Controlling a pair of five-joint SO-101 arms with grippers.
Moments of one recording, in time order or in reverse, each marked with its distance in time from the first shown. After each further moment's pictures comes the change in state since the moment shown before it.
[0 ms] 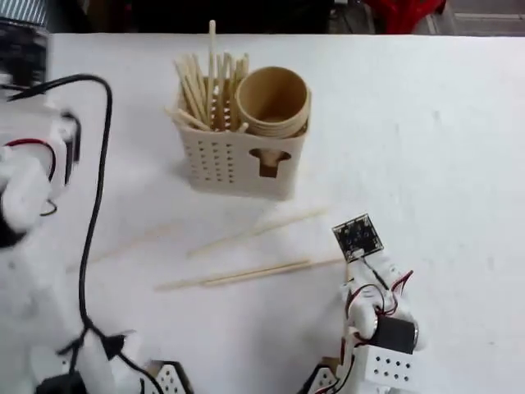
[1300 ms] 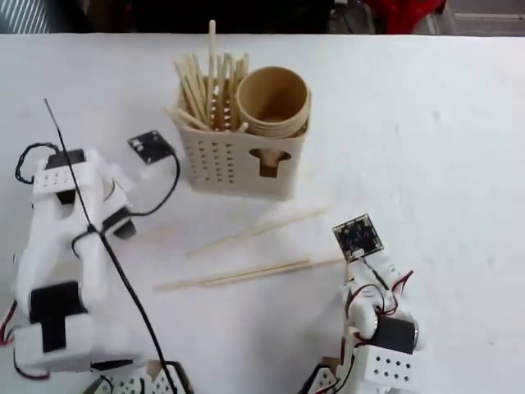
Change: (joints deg) left arm 0.4 29.9 33.2 -19.3 -36.1; right arm 0.0 0.0 0.0 0.0 0.0
